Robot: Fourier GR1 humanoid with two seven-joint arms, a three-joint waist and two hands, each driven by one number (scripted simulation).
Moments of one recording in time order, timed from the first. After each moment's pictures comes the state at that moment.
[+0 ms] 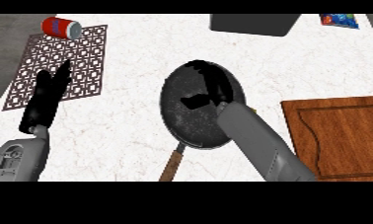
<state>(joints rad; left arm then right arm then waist) -0.22 0.30 0.13 -1.30 -0.15 0.01 0.26 -0.79 0.00 0.53 -0.60 0.12 -0.48 -0.01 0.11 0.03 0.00</state>
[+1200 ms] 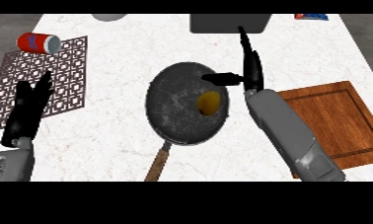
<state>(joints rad) -0.16 0.33 0.20 -1.28 -0.13 0.02 0.23 -0.77 -0.13 0.37 -0.63 -0.28 -0.59 -0.31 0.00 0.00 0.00</state>
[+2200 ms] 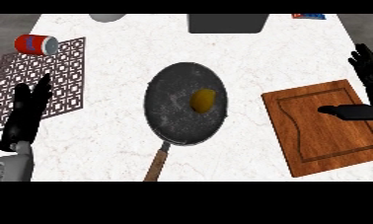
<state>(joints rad) -0.12 0.31 0.21 -1.34 -0.15 0.02 0.27 -0.28 -0.68 0.11 -1.04 -0.40 -0.02 -0.35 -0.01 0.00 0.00</state>
